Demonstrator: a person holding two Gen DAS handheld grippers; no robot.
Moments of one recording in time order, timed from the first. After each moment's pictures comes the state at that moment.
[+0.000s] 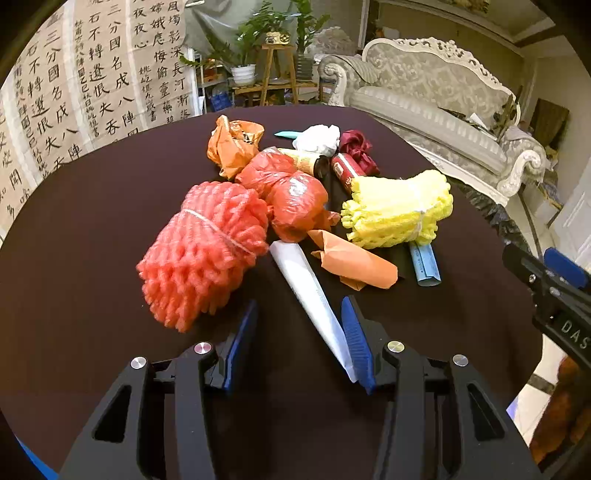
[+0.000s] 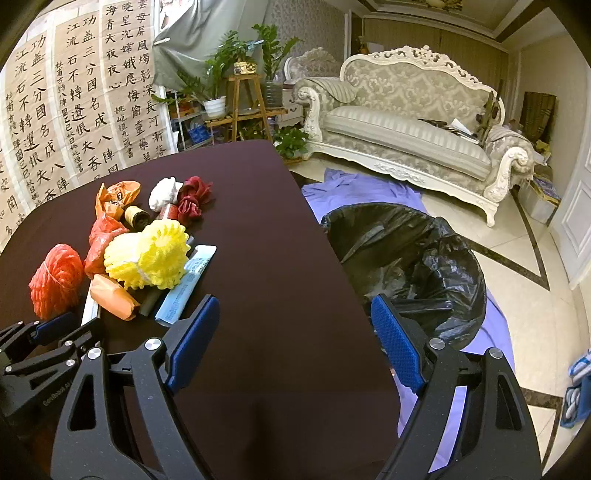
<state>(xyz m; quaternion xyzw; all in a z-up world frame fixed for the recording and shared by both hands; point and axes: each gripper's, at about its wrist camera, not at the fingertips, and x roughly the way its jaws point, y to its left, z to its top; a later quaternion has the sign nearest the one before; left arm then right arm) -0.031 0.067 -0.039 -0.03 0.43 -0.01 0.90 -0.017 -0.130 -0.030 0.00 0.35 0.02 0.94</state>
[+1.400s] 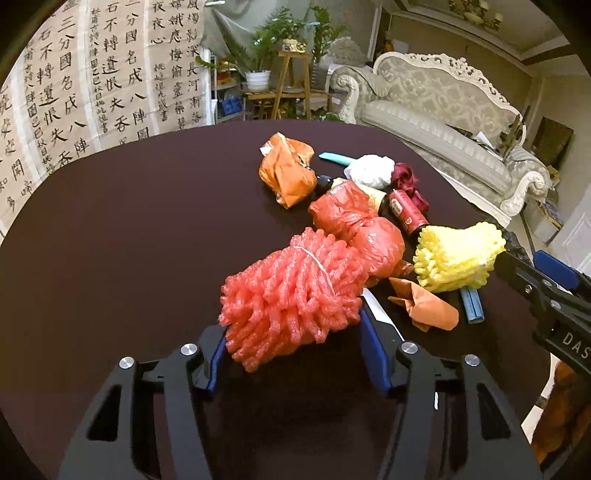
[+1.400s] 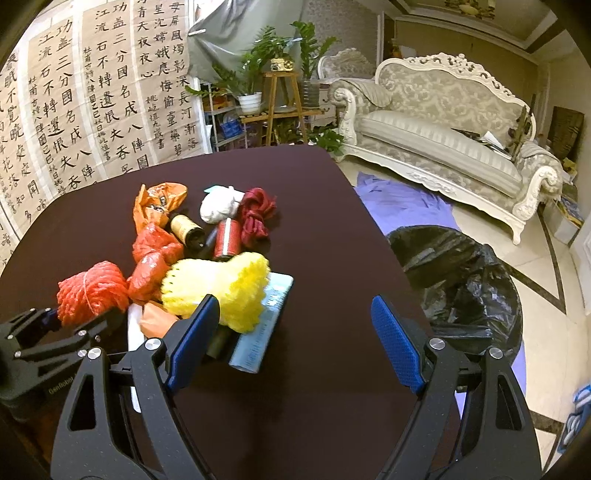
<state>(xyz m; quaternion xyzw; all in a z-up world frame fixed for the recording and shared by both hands) -0.008 0.125 -0.030 -0.05 0.41 0.00 0.91 0.009 -0.071 -0.017 -0.02 0.36 0.08 0.93</state>
